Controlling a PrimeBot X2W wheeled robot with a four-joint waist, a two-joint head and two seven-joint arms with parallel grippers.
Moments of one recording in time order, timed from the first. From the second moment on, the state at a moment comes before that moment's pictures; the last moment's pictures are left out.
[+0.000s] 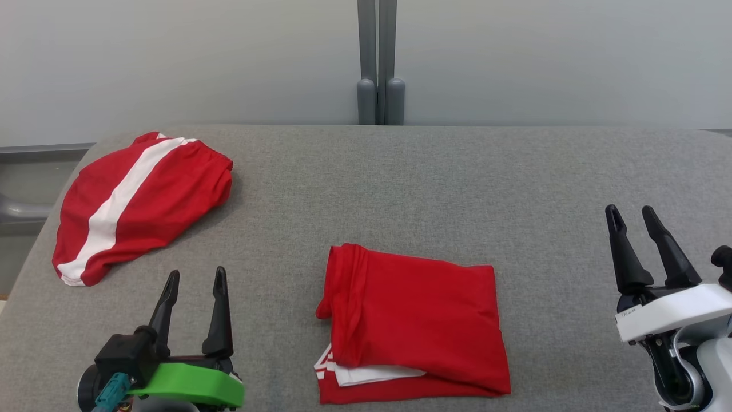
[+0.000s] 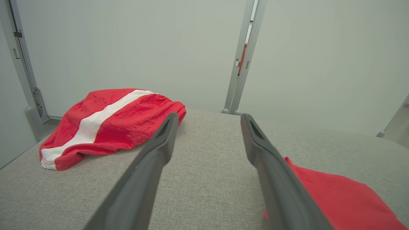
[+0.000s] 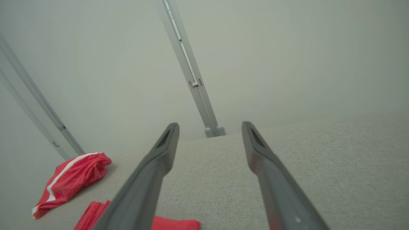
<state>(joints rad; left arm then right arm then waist) -0.01 0.17 -0.21 0.13 -0.41 0.02 -0.26 -0.10 -0.35 0.12 0.13 0.71 0.13 -0.22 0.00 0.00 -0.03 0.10</state>
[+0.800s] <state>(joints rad) 0.03 0.12 -0.12 0.11 -0.32 -0.02 -0.26 0.00 -0.29 0.06 0.11 0.51 0.13 -0.26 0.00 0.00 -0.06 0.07</state>
